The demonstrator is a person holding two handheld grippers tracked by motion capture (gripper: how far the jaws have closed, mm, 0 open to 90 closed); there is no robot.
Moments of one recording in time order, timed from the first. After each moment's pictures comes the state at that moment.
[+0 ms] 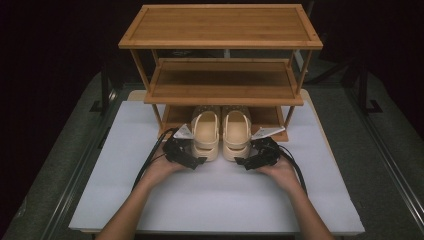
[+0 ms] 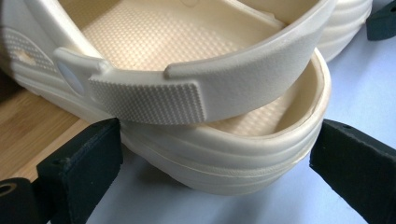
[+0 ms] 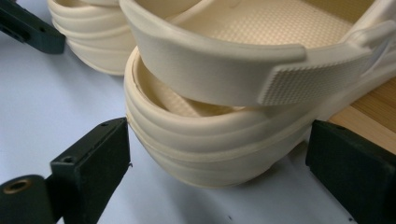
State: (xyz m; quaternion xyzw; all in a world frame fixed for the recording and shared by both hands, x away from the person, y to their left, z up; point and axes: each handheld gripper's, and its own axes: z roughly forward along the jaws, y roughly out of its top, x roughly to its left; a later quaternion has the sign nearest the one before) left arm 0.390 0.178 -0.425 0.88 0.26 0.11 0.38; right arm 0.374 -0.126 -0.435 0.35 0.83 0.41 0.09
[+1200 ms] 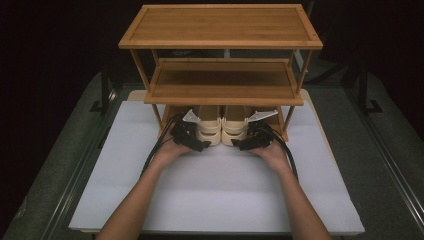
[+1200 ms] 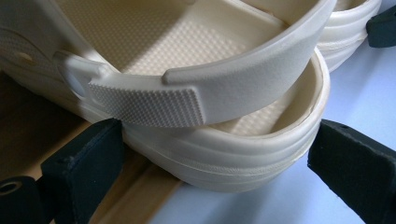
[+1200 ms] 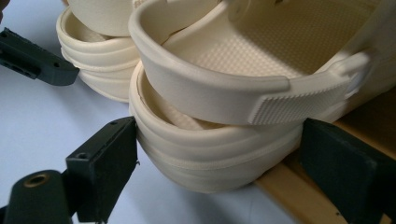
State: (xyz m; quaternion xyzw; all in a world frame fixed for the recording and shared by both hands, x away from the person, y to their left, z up) left arm 0.447 0.162 -0.425 0.88 0.28 0.12 0.36; right arm 0.428 -0.116 -0.429 0.38 0.82 0.41 0.12
